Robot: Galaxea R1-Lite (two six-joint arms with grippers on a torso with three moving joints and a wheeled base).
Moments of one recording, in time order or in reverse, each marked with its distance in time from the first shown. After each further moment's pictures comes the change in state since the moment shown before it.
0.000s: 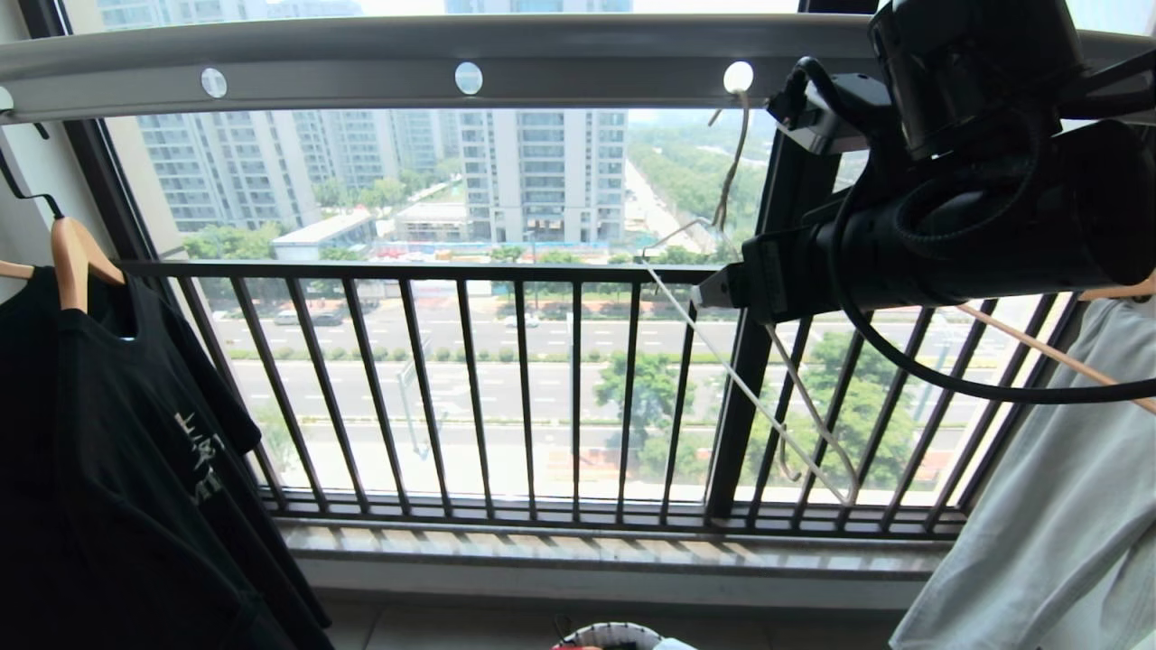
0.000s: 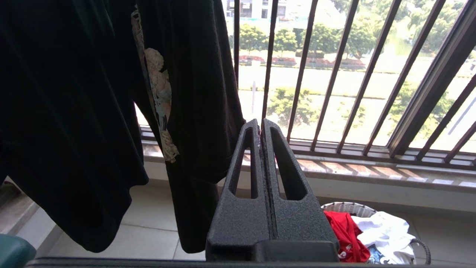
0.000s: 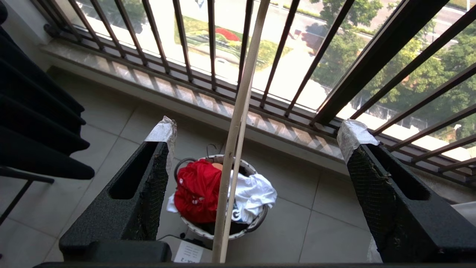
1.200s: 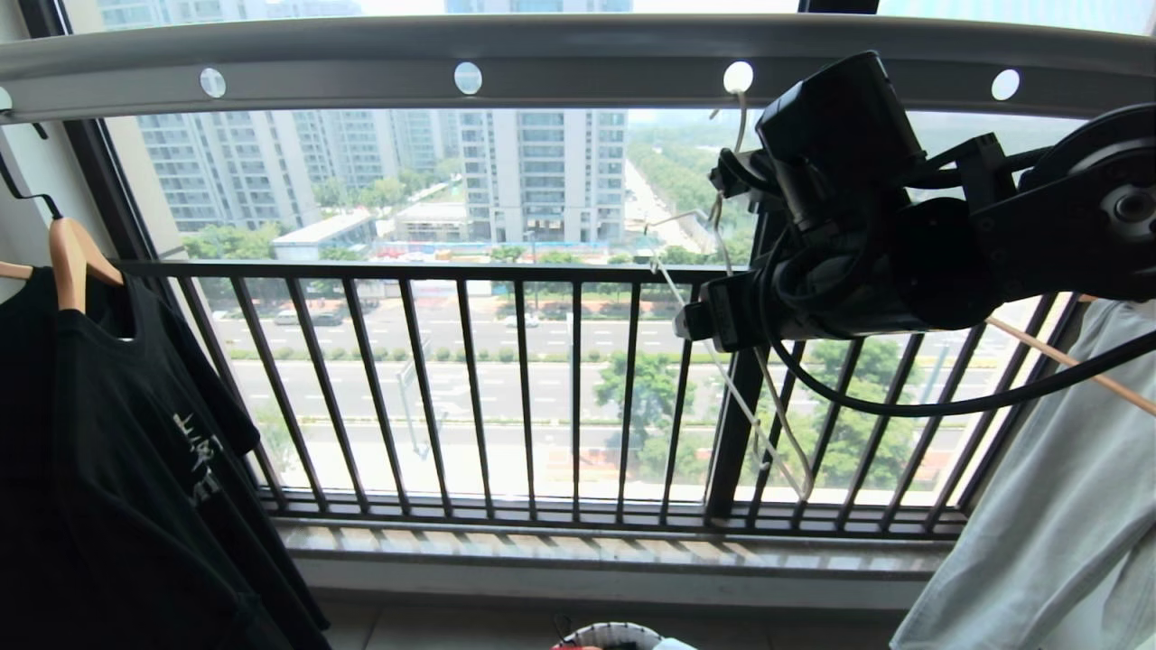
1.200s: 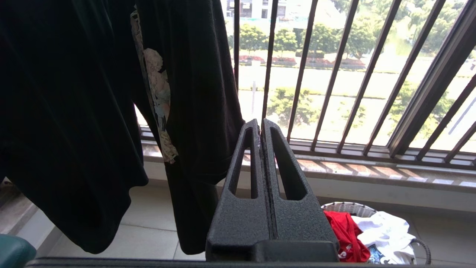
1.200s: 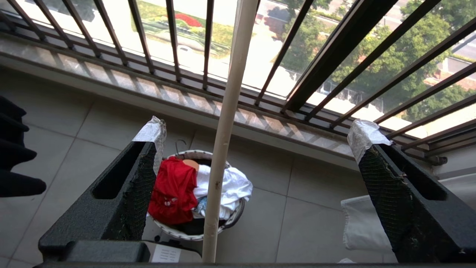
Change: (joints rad) left arm 0.000 0.000 0.000 0.000 0.000 0.000; right arm -0.005 0.111 0.004 -0.031 -0.133 0.004
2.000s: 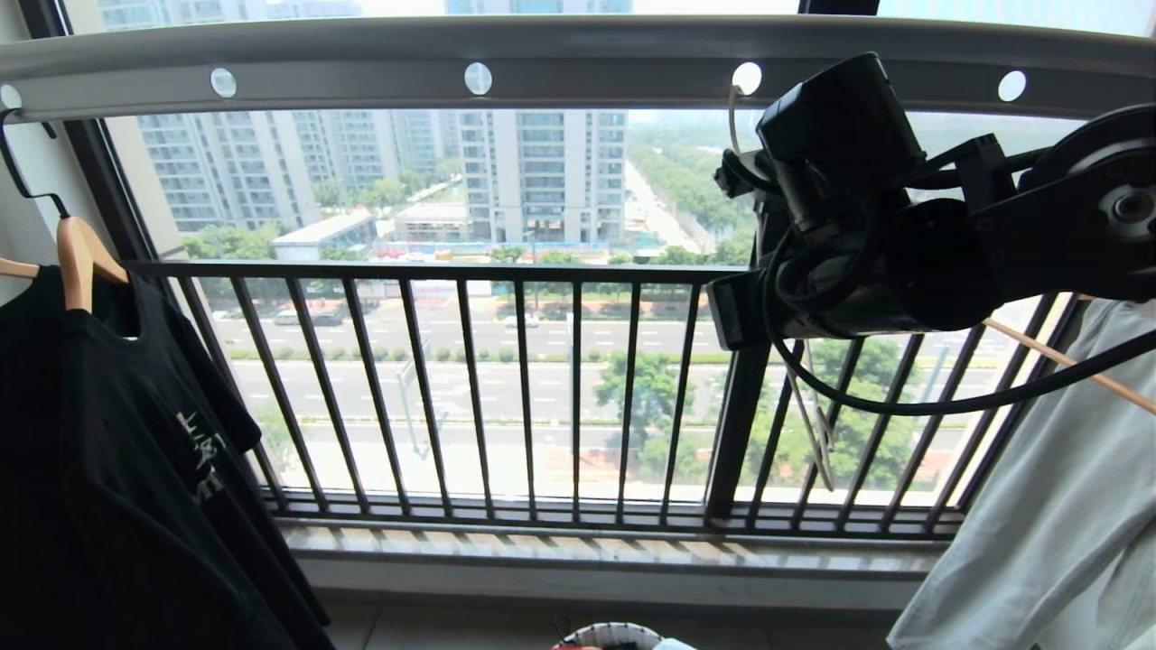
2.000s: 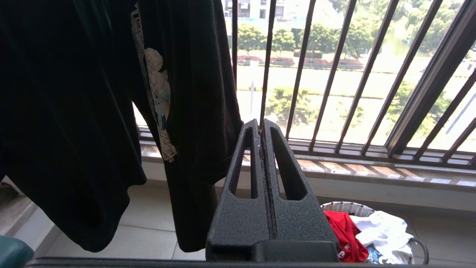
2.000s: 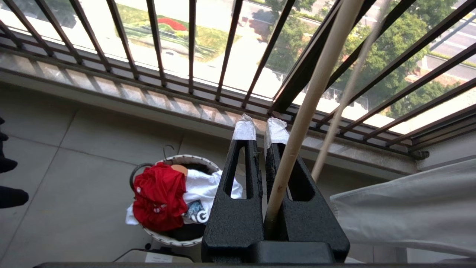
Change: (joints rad) left arm 0.000 0.000 0.000 0.000 0.000 0.000; right arm -0.002 0.000 0.000 0.001 -0.027 -0.009
